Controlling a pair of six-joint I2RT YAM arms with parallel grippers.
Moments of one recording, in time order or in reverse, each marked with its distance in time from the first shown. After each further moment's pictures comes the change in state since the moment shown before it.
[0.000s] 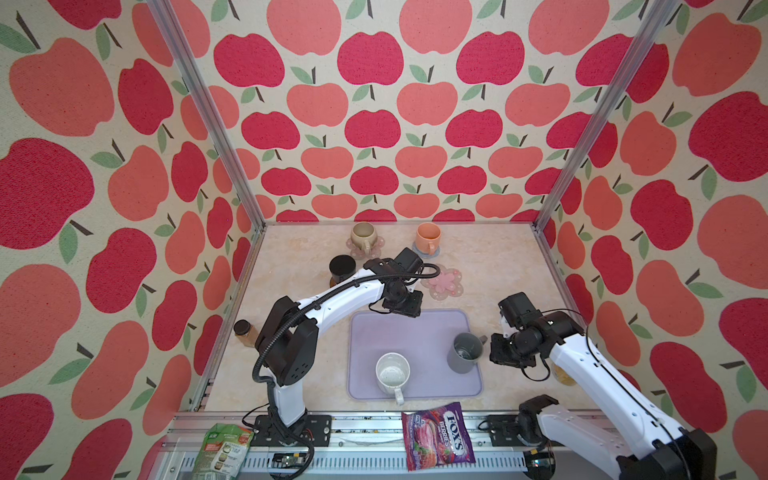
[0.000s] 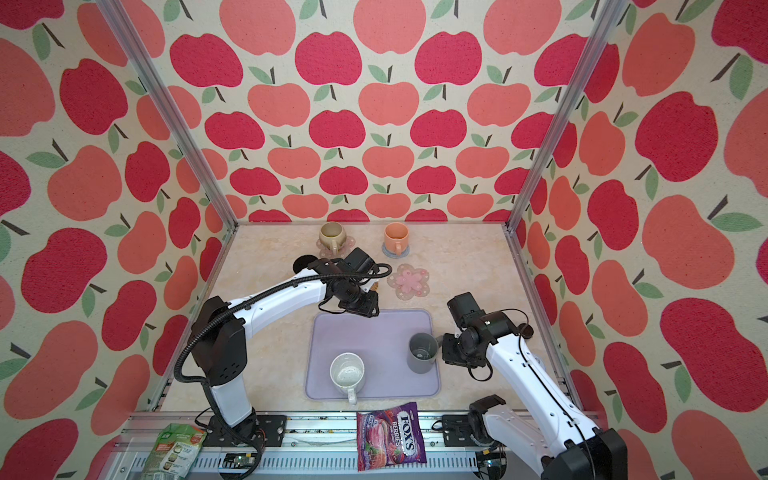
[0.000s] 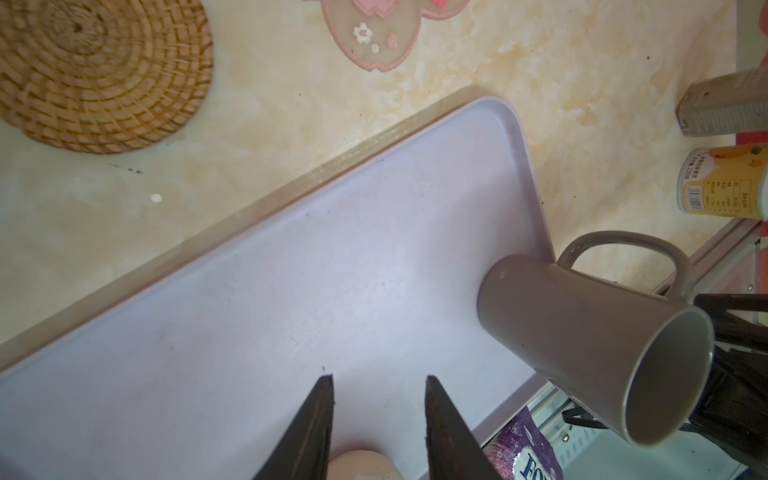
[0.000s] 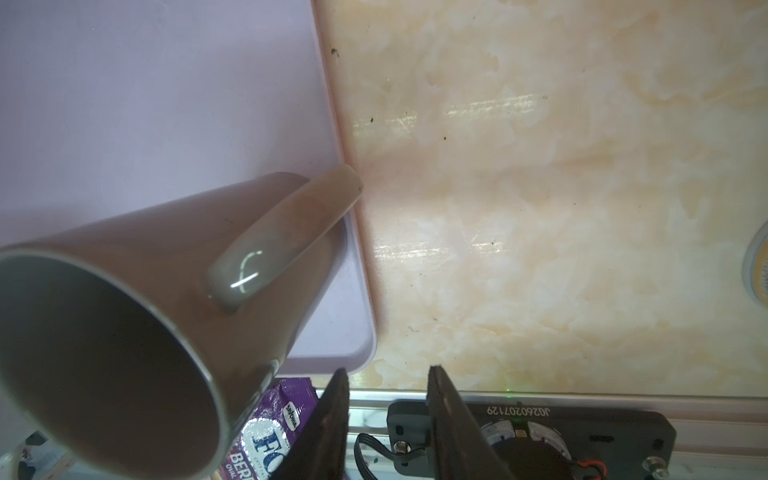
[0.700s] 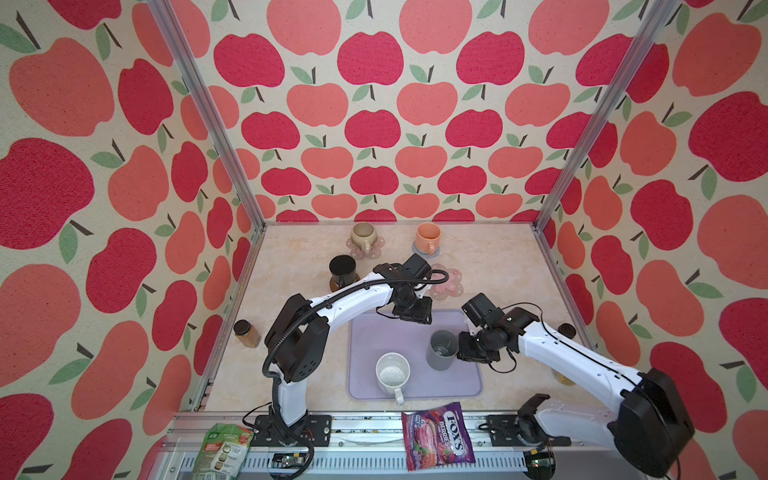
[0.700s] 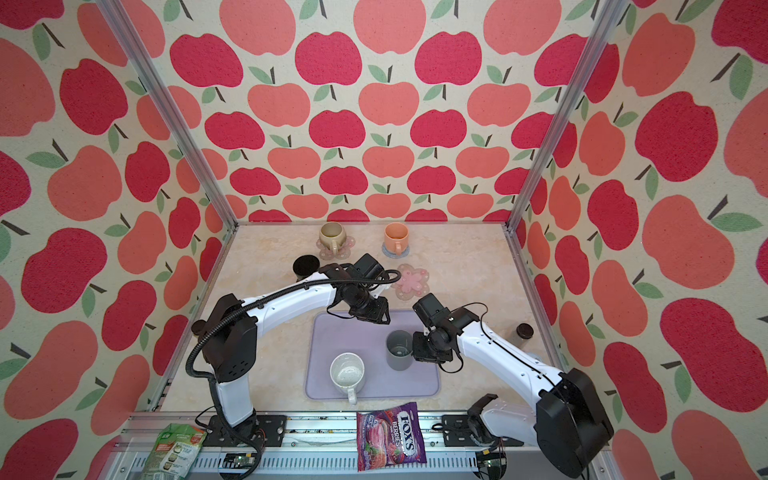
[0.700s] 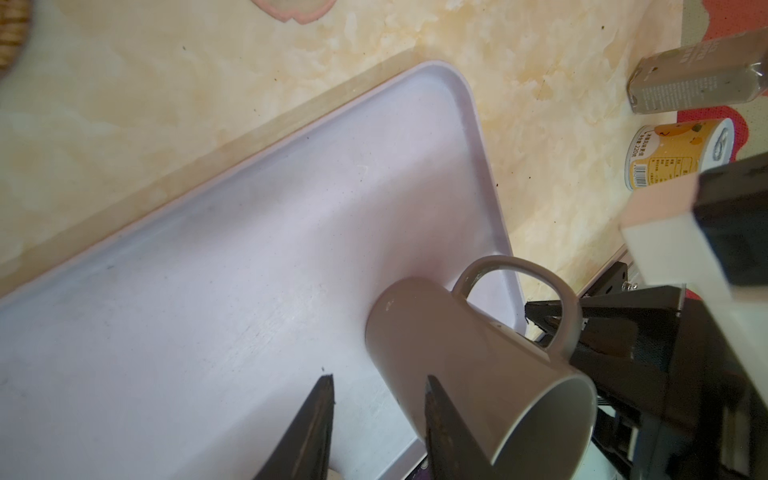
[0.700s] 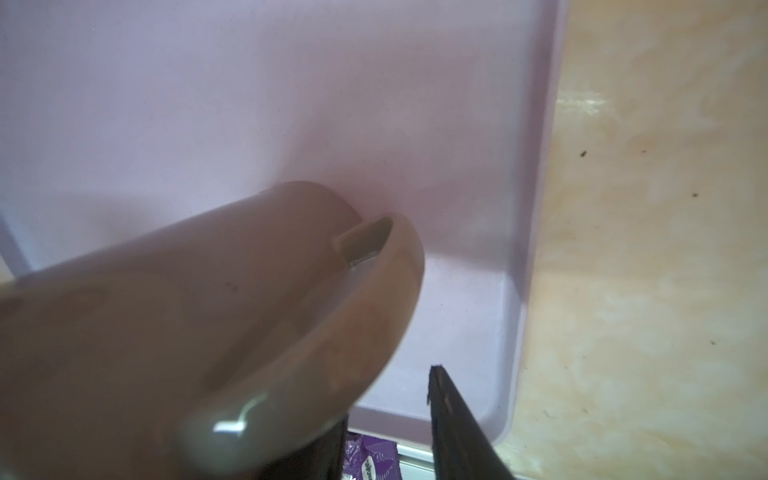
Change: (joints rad) left arm -0.030 0.042 0.000 0.036 0.081 -0.049; right arm 0.255 0.243 -0.019 0.306 -0.066 0.161
